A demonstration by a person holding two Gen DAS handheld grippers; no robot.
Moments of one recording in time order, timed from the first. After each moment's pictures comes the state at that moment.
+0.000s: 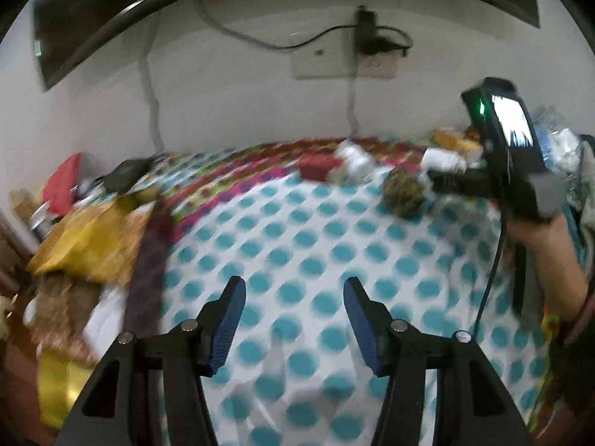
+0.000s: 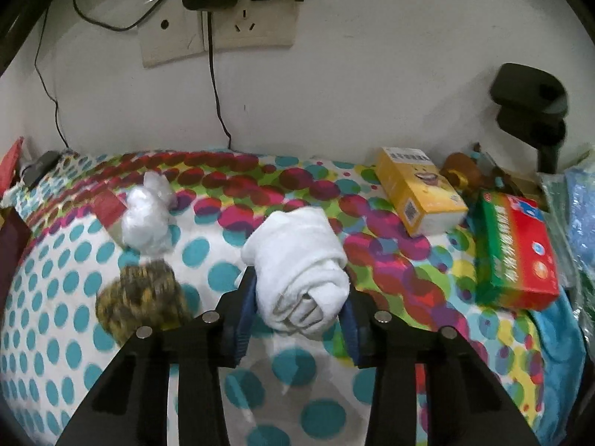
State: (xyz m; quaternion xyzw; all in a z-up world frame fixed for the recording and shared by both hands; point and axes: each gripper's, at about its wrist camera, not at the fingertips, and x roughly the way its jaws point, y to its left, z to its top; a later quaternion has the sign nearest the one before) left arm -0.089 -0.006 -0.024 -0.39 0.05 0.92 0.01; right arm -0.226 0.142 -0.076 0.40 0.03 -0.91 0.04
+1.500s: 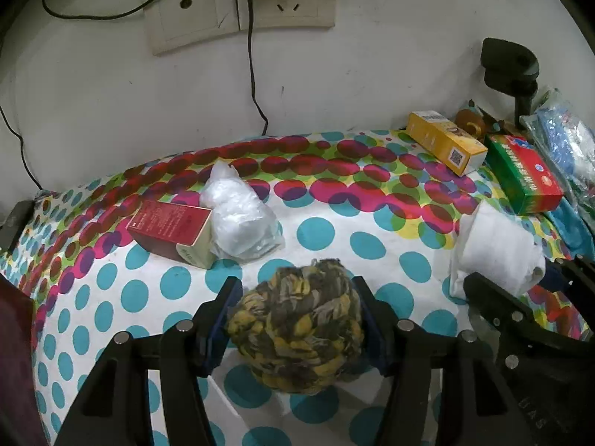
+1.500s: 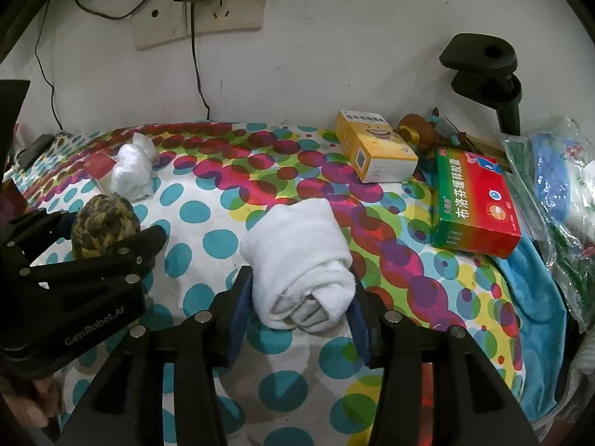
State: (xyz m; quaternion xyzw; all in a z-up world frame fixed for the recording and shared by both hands) left arm -0.242 0.082 -0.096 -0.43 0.06 0.90 0.08; right arm -0.183 0.139 -0.083 0.42 0.04 -0.90 0.01
